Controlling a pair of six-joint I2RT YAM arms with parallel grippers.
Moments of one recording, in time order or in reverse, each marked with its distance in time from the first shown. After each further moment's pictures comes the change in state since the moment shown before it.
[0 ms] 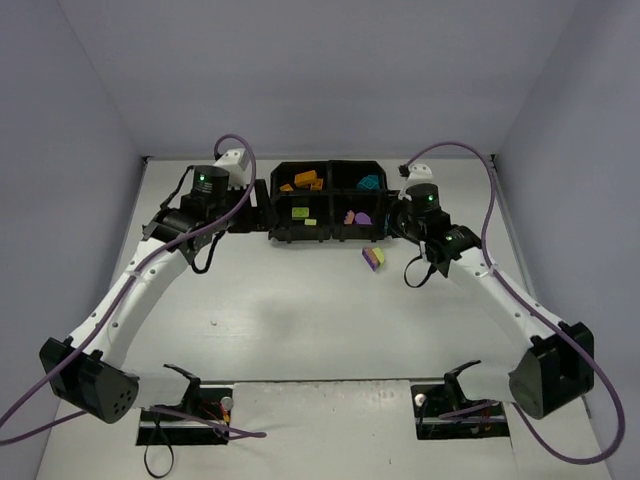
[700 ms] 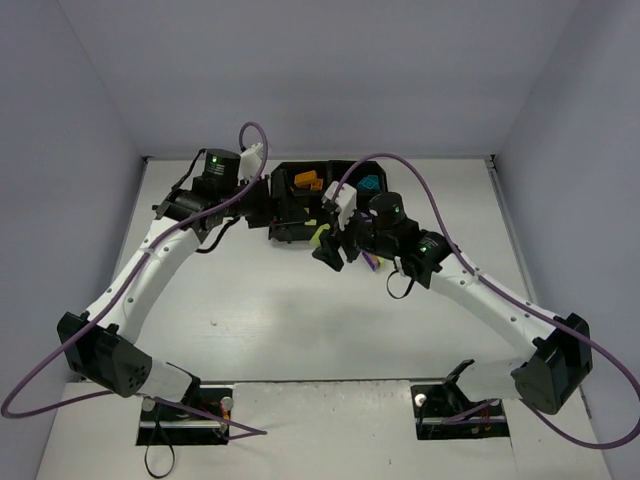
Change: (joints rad) left arm -0.003 0.137 0.164 -0.037 0.417 -0.137; right arm 0.275 -0.024 0.063 0.071 -0.495 -0.476
